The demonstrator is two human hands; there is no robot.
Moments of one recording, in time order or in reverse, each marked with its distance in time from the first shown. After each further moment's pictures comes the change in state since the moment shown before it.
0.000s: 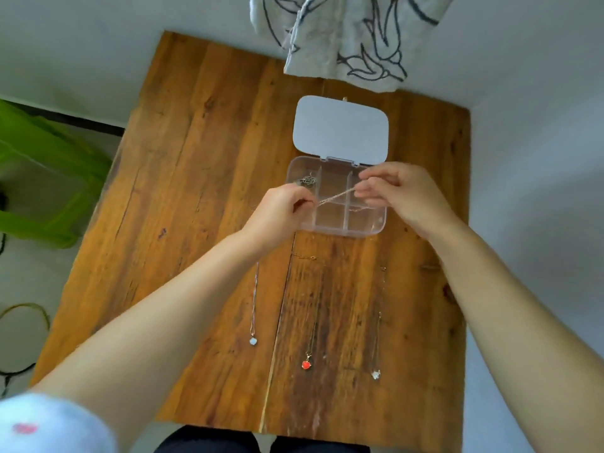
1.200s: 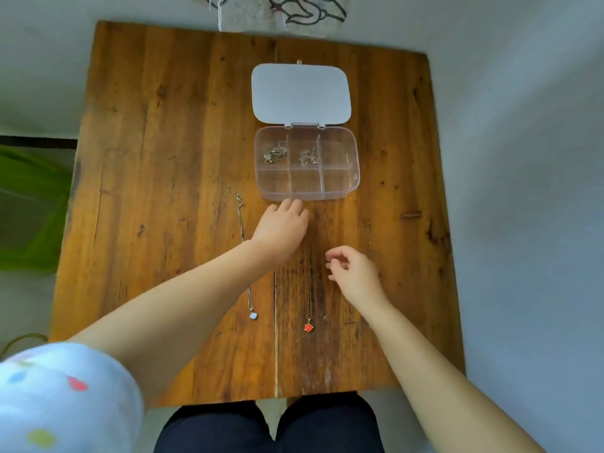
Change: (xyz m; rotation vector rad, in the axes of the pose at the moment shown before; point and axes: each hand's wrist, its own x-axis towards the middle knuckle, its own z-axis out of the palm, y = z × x) left_hand -0.032 -0.010 0.069 0.841 -0.362 0.267; right_hand -0.116 0.103 0.109 0.042 0.113 0.379
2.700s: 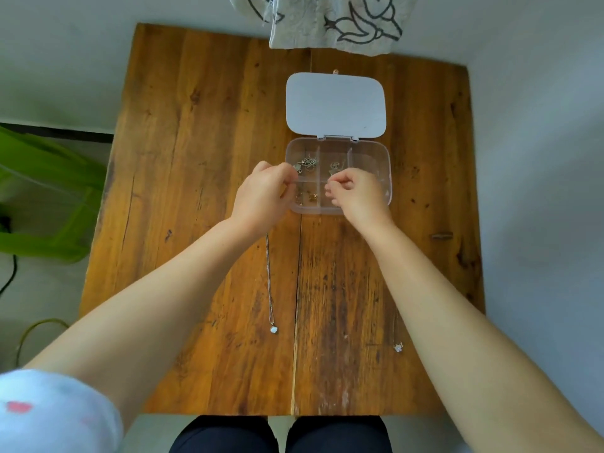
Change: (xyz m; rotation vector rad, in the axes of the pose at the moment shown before) left_hand 0.000 -0.078 -0.032 -0.556 0.453 -0.245; right_hand 0.081 -0.120 -0.008 0.011 0.084 -0.227
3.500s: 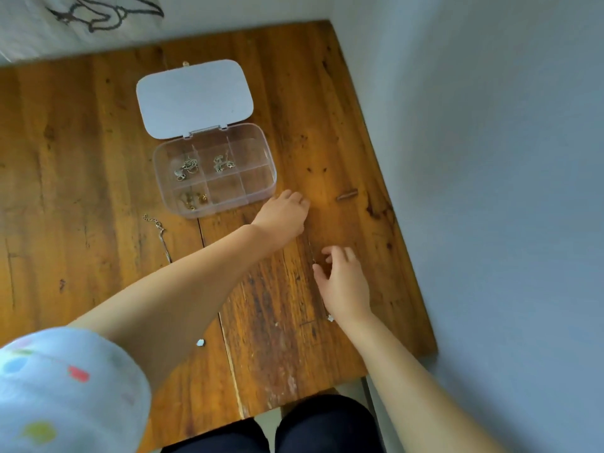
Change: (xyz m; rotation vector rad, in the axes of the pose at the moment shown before) left_hand 0.008 0.135 0.129 0.476 -0.637 0.394; right_hand -0.124 0.159 -0.039 -0.245 0.179 0.219
